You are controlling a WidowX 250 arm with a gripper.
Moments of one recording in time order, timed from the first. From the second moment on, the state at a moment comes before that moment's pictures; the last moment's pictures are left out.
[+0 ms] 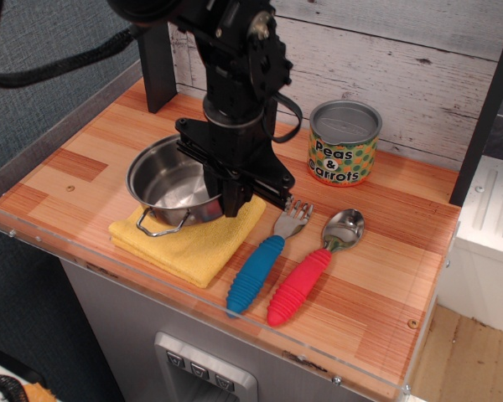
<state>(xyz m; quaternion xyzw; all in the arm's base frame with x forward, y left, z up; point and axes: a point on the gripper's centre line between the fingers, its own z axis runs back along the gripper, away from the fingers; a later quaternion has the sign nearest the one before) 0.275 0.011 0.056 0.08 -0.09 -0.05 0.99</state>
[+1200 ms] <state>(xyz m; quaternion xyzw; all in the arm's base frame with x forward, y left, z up) 0.273 0.001 0.018 0.06 -0.06 -0.10 0.99</state>
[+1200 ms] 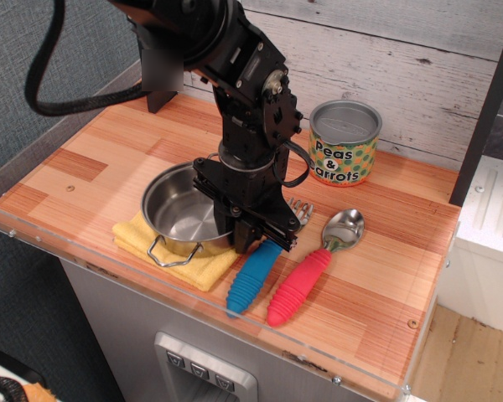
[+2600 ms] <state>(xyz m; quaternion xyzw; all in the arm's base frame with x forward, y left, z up) 0.304 0.021 0.102 0.00 -0.11 0.01 0.99</state>
